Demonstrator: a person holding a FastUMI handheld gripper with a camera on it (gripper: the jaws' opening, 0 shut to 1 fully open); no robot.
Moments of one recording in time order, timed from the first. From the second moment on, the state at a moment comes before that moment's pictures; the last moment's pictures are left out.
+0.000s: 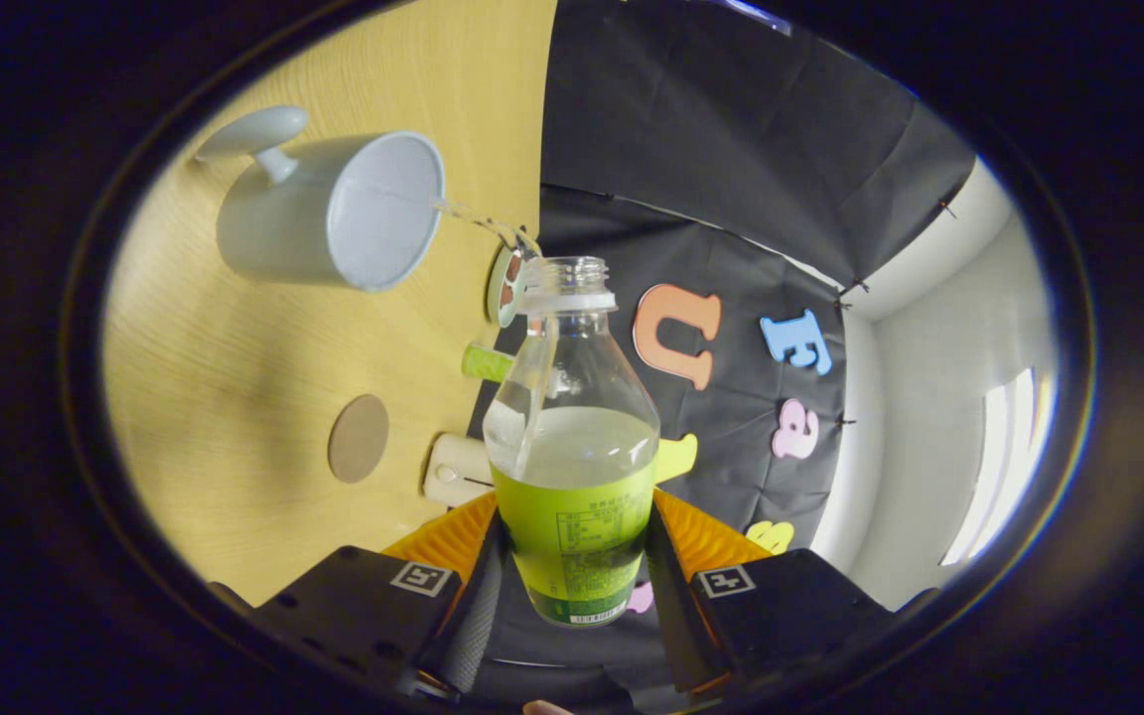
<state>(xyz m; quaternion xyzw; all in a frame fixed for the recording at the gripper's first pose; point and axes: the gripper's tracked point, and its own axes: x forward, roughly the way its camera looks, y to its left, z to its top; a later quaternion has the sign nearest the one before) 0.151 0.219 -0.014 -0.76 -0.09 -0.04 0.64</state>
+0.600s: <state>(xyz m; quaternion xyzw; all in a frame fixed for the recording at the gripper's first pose) 0.150 0.220 -0.008 -0.77 -0.09 -0.04 0.63</state>
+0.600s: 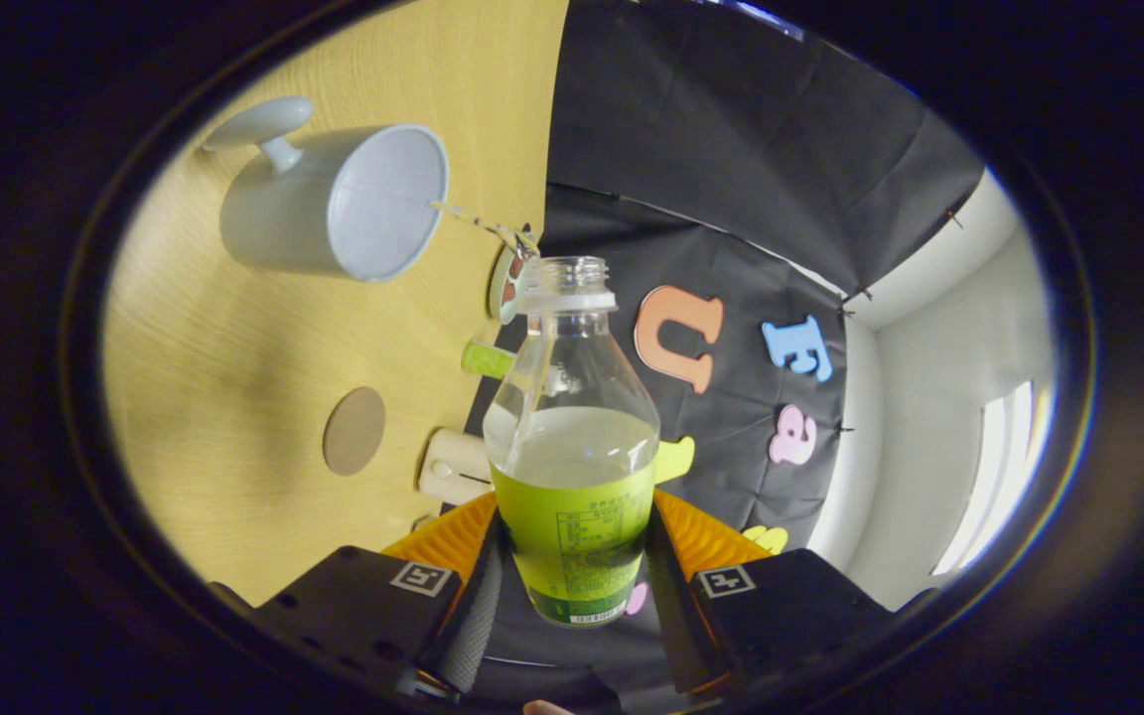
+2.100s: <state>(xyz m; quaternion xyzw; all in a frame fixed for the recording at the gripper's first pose) 0.148 0.225 0.023 -0.82 -0.12 -0.05 0.56</state>
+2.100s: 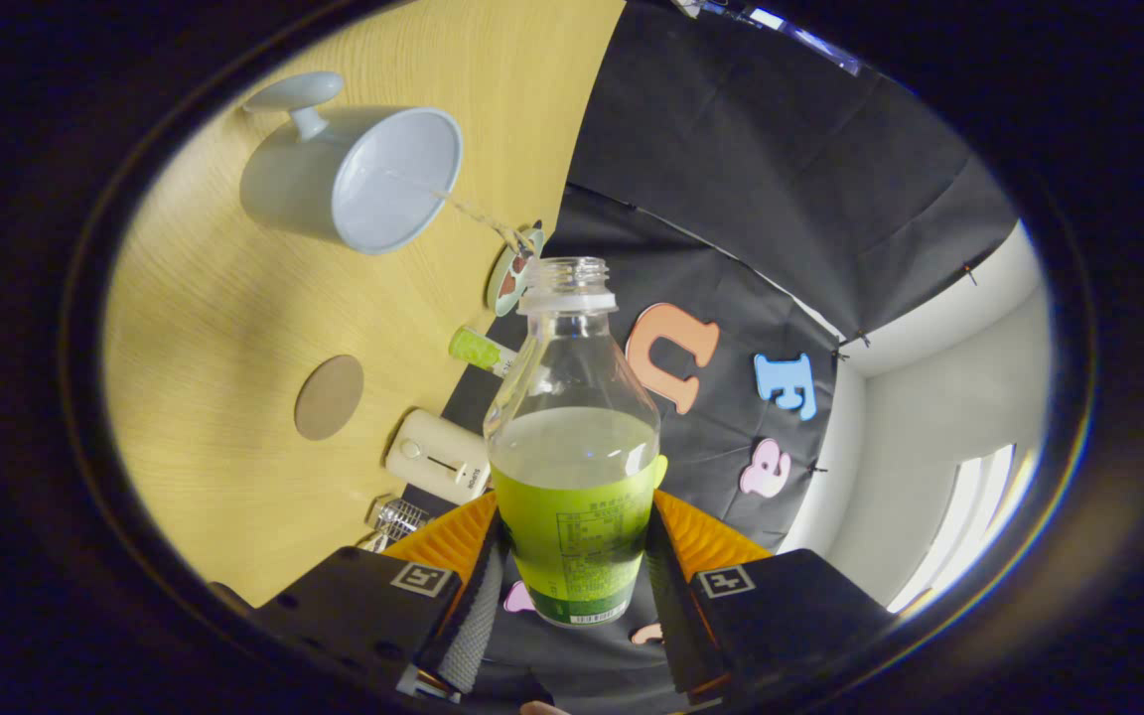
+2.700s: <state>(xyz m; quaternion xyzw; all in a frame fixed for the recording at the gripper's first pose) 0.137 0.231 0.040 -0.83 -0.14 -0.07 0.54</state>
